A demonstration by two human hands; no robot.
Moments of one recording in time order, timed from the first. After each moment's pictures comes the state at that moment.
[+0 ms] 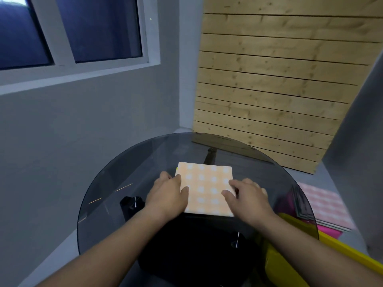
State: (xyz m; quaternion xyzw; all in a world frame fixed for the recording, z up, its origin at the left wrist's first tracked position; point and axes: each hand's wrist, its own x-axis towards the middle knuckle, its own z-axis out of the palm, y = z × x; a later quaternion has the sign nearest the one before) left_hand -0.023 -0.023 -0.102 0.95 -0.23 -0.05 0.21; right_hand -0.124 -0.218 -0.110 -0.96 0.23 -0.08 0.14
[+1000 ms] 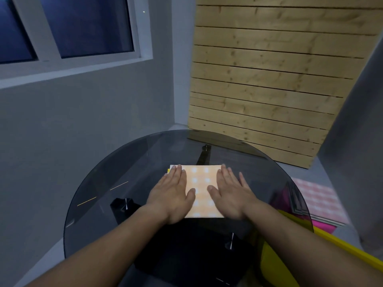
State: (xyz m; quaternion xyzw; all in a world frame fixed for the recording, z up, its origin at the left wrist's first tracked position) left_hand -0.016 -0.048 -0.116 0.93 -0.36 -0.08 0.05; right_hand -0.099 -0.224 -0.115 -0.98 0.15 0.08 0.08
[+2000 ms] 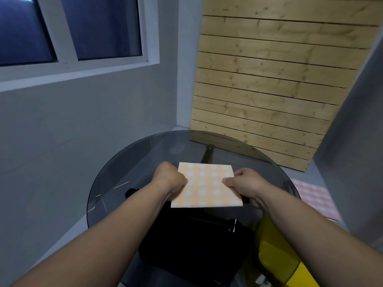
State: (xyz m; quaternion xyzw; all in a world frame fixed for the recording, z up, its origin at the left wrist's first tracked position) left_hand -0.023 -0.028 -0.065 0.87 -0.05 -0.17 0.45; right_hand -0.127 -0.204 -0.060 -0.79 0.36 -0.02 0.50
